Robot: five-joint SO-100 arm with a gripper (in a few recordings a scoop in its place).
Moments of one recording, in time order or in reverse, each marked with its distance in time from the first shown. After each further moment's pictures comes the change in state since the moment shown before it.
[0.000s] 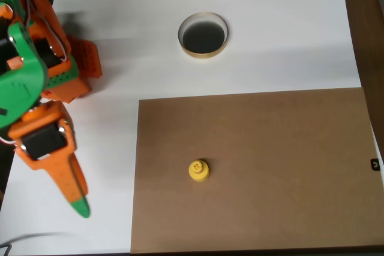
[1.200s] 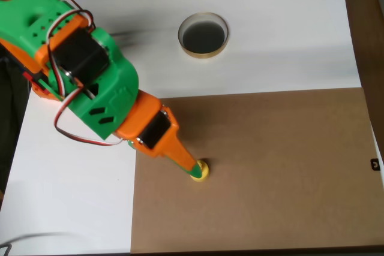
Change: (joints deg) arm -24.1 -34.0 -26.0 16.1 2.5
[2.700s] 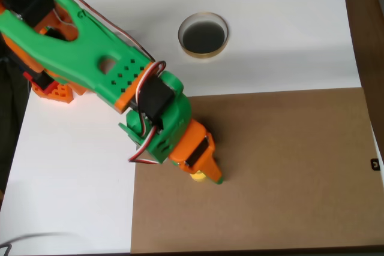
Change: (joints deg) arm -4.6 -28.7 -13.2 -0.4 7.9
